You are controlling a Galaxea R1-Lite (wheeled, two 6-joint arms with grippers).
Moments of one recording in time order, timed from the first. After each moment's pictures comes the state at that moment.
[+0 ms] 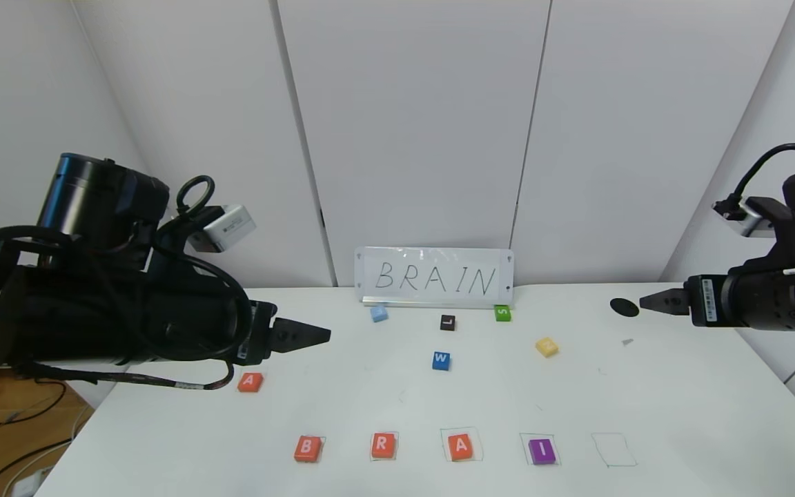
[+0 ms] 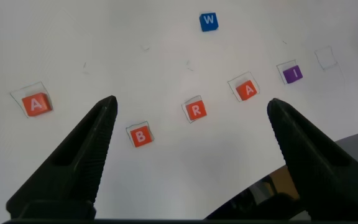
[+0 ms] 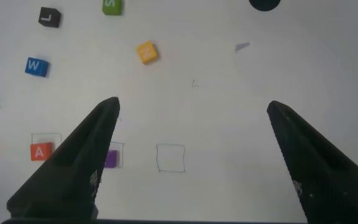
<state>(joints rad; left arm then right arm) -0.33 1.52 -1.05 0.21 -0.18 -0.10 0.13 1.59 -1.07 0.17 -0.05 0.13</state>
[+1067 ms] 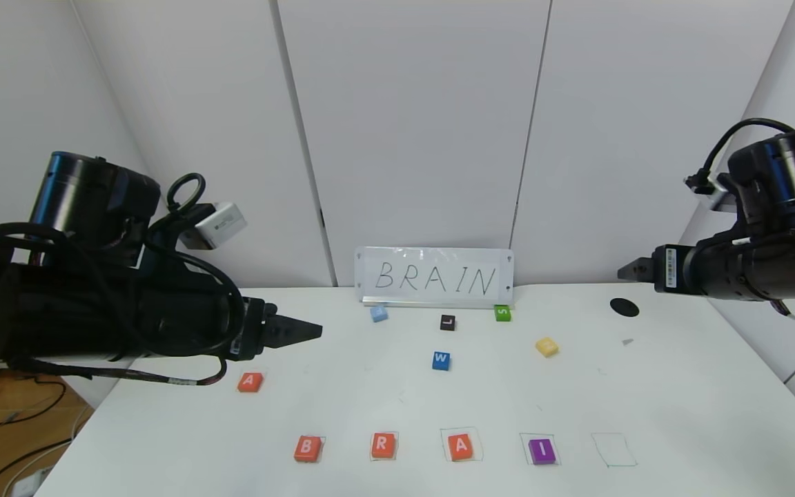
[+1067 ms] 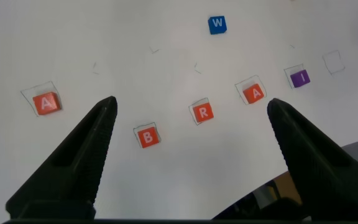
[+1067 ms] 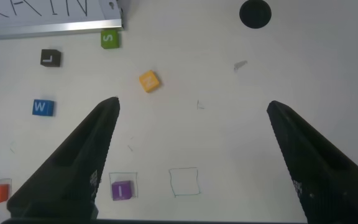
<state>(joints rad) -0.31 1.52 -1.05 0.21 -0.17 -0.09 0.21 1.71 -1.27 0.25 -0.20 0.27</state>
